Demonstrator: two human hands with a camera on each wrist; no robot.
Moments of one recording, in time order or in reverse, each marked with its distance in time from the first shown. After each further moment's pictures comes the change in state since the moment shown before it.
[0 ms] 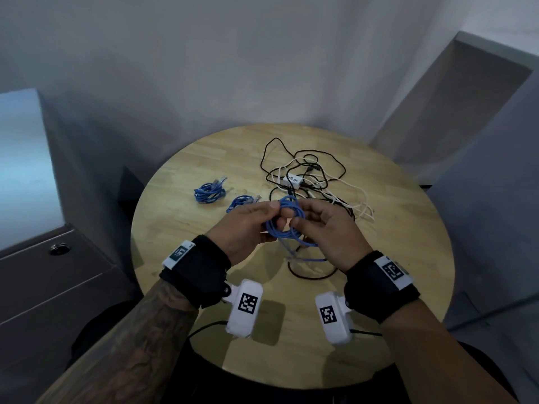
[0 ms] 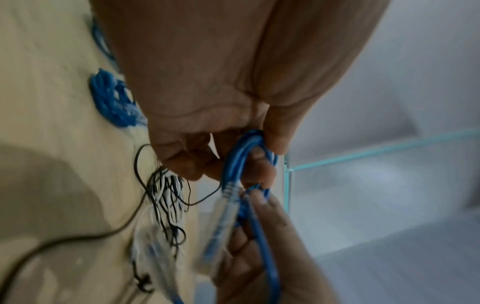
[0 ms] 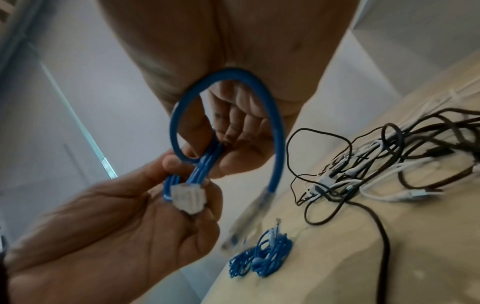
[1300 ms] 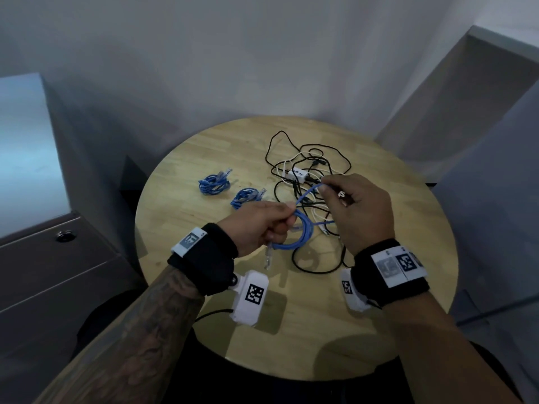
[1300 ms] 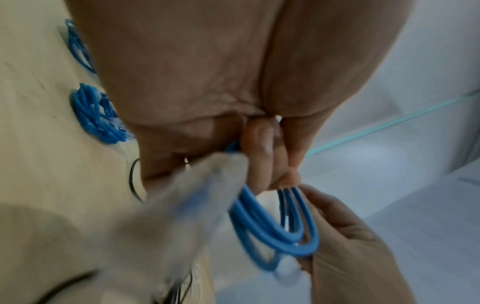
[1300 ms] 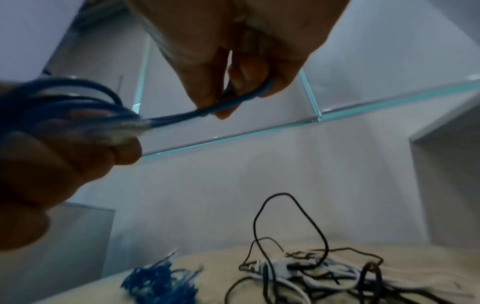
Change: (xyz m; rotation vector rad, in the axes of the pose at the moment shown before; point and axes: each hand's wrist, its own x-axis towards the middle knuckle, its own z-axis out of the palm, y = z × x) left_hand 0.001 0.007 0.002 0.043 -0.081 -0.128; right_hand 0.007 -0.009 -0.016 -0.547 0.476 -0.300
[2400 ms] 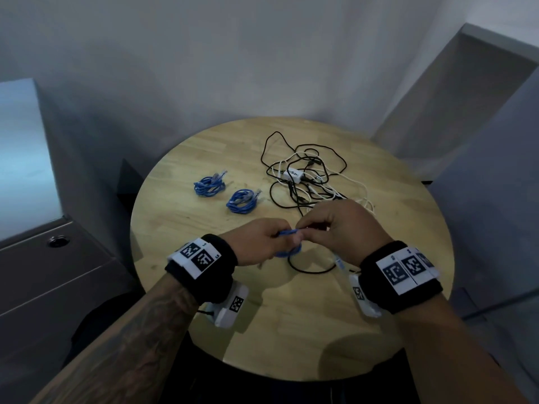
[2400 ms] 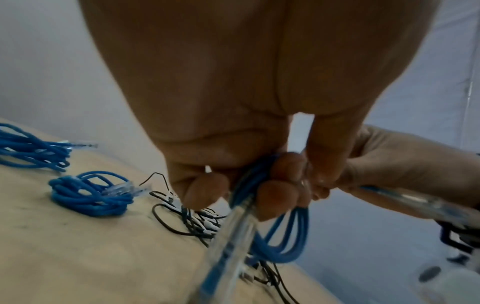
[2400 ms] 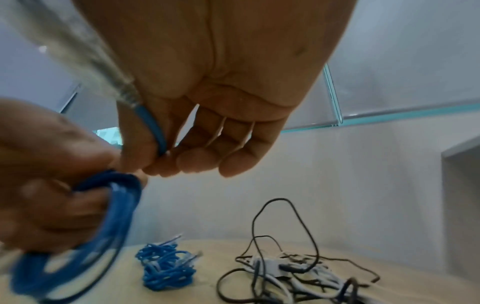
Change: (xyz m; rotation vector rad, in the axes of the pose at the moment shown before) left_hand 0.003 -0.019 0.001 0.852 -0.044 0.063; right_hand -0.004 0.002 -0.014 -0.101 -0.647 -0.102
